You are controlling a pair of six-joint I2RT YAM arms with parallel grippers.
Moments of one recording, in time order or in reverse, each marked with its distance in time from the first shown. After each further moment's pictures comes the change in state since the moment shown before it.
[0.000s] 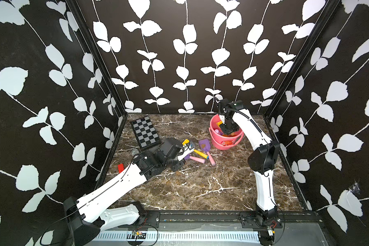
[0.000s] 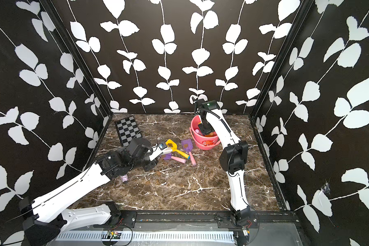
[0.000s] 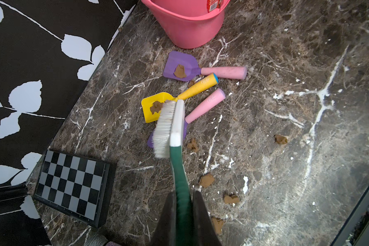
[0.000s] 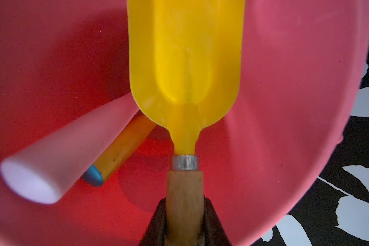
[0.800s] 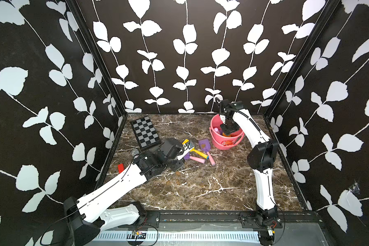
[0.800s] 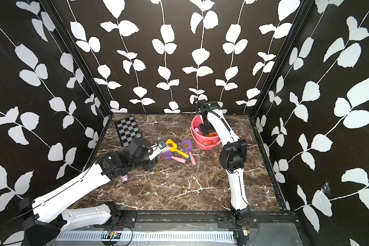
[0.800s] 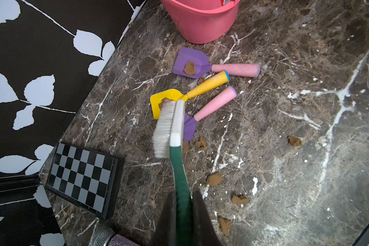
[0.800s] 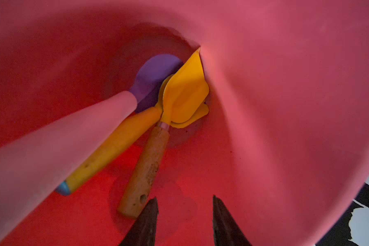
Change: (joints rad) left arm 0.009 -0.004 -0.006 0.013 -0.055 -0.022; right arm -0.032 0.008 -0.001 0.055 -0.031 -0.011
